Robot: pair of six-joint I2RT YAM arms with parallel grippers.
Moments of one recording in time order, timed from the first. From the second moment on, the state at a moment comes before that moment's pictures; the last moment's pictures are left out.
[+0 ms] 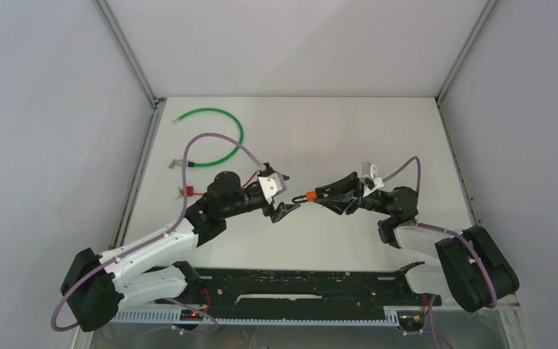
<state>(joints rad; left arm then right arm) -0.80 1.04 0.62 0.25 0.39 0.26 0.38 1.28 0.27 1.43 -0.99 0.39</state>
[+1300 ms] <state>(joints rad) -0.52 0.97 0.44 0.87 0.53 -0.43 0.37 1.27 0.27 1.43 -0.94 0.39</state>
